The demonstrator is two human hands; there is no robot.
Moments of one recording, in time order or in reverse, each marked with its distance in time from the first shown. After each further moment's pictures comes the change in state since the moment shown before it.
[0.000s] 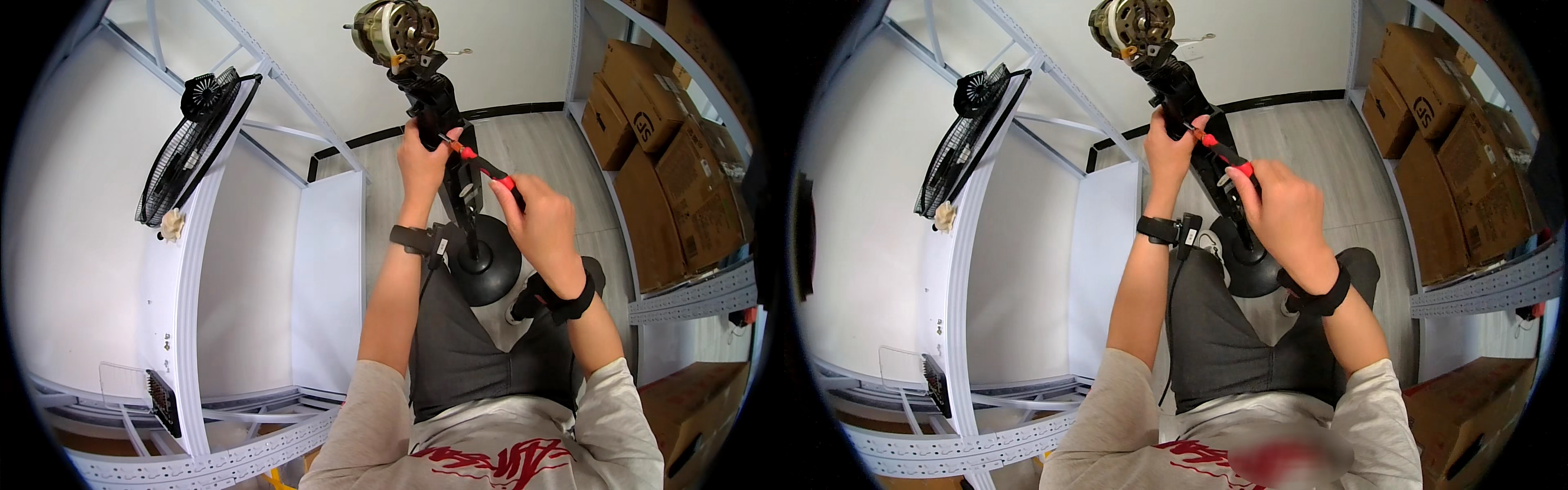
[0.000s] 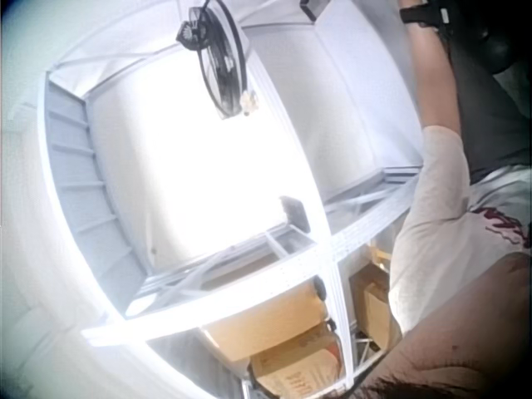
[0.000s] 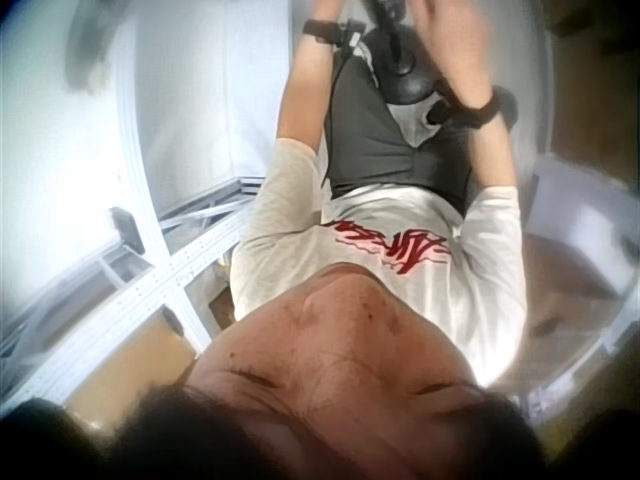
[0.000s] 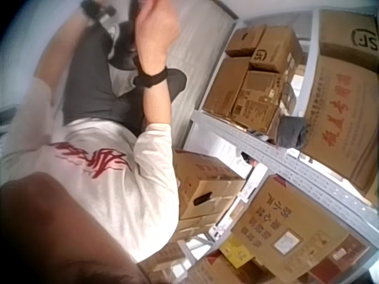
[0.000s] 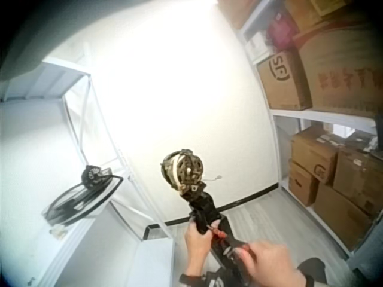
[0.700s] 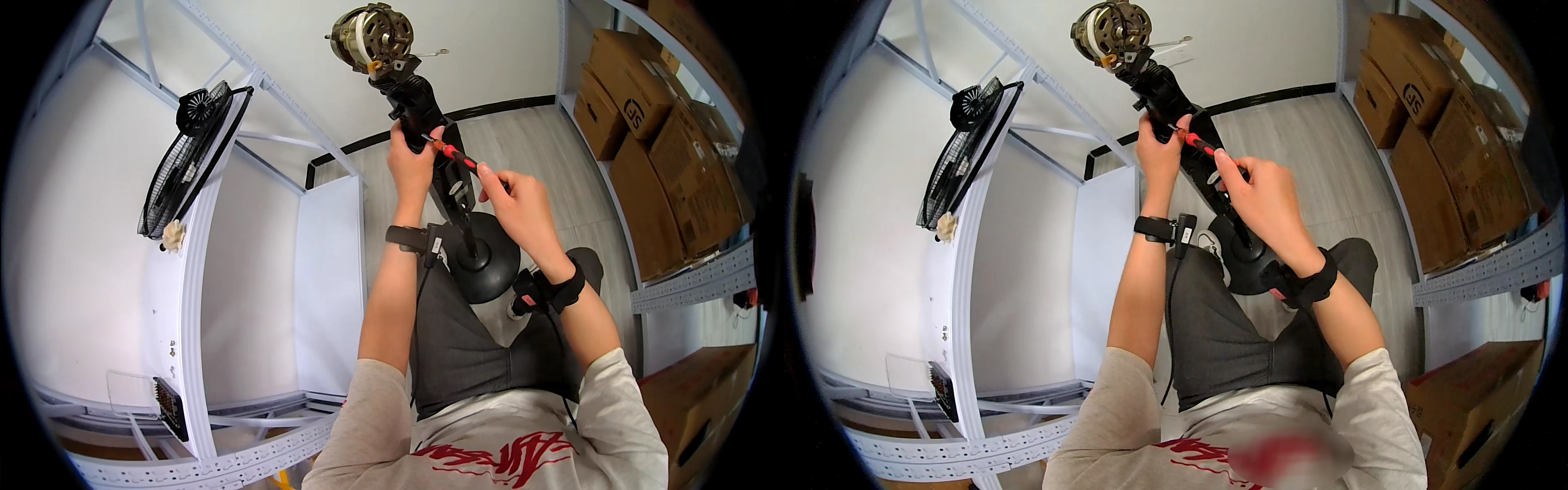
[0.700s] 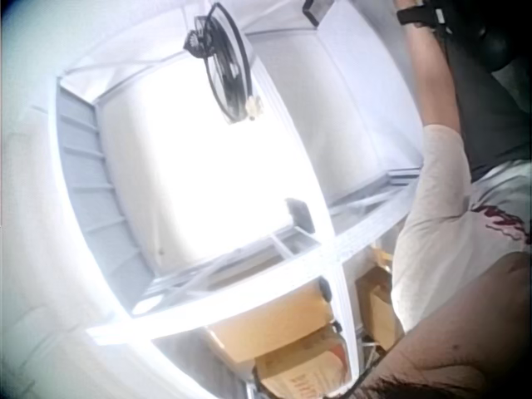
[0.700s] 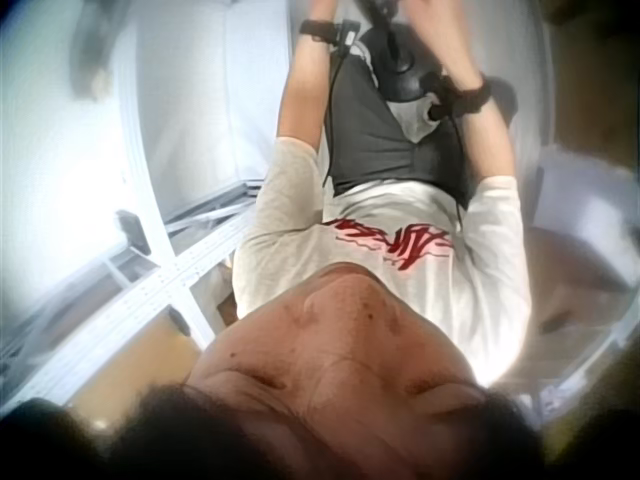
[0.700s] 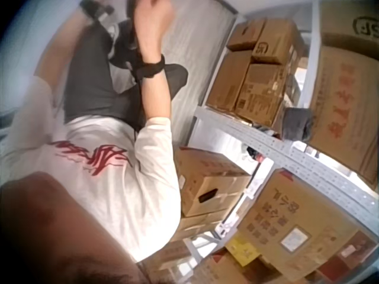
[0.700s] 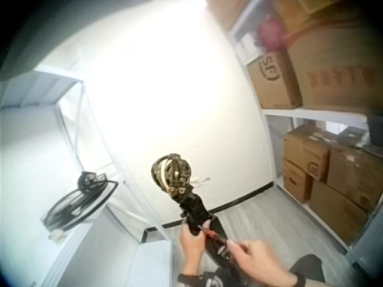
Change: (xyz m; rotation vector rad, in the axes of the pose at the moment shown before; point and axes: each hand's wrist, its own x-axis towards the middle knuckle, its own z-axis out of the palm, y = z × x) left_hand -0.006 -0.003 0.008 -0.002 0.057 0.029; right_hand 0.007 0.002 0.001 0.437 -0.261 0.518
